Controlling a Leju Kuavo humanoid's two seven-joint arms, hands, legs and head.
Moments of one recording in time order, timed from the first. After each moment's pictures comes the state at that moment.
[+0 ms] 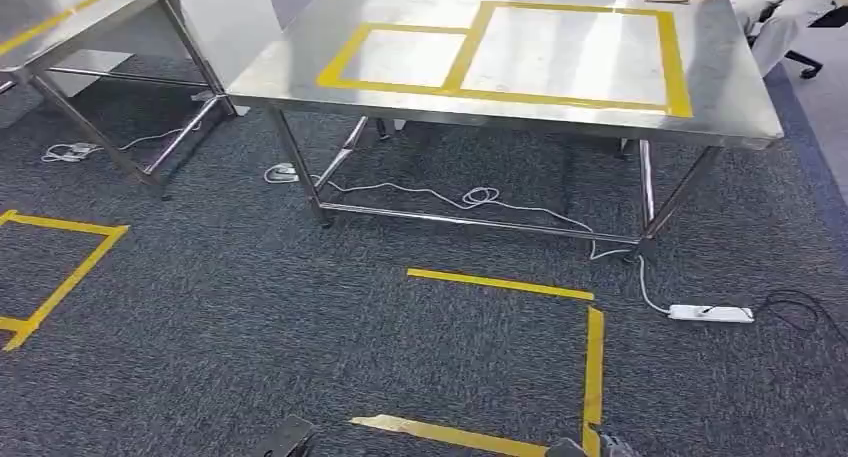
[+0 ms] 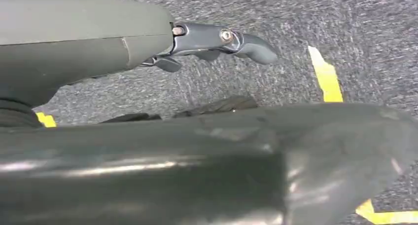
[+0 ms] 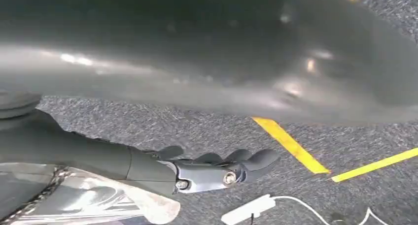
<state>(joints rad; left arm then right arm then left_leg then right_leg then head) -0.08 -0.18 0.46 -0.24 -0.95 0.12 -0.37 -0.06 0.06 0.25 -0.36 0.59 -0.41 -0.45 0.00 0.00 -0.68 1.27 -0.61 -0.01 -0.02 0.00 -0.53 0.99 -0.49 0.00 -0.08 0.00</state>
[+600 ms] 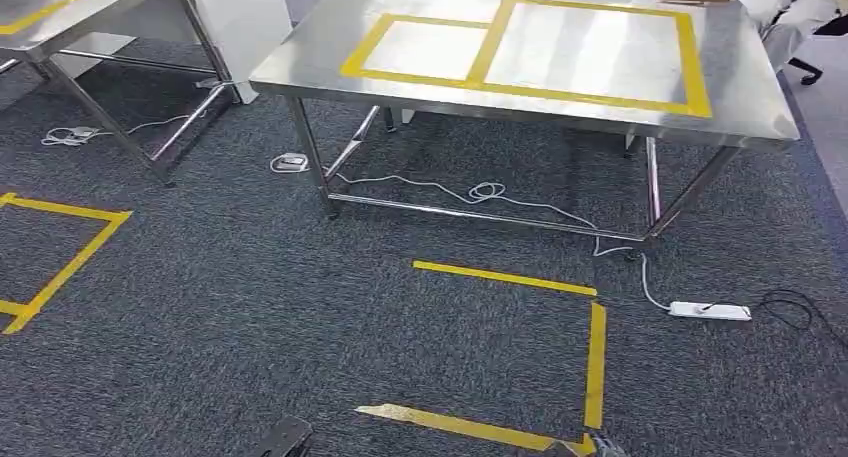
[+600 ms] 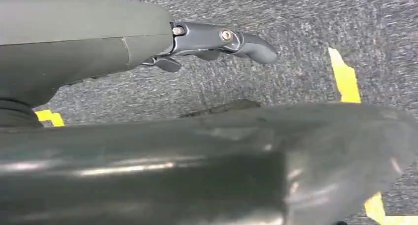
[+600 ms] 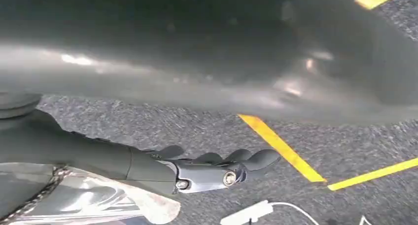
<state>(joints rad) -0.08 -0.18 0.46 -0.24 -0.95 0.12 -0.38 -0.06 0.06 0.25 -0.36 0.59 -0.41 -0.45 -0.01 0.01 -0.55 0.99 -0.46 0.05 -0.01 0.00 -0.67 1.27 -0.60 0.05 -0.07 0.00</state>
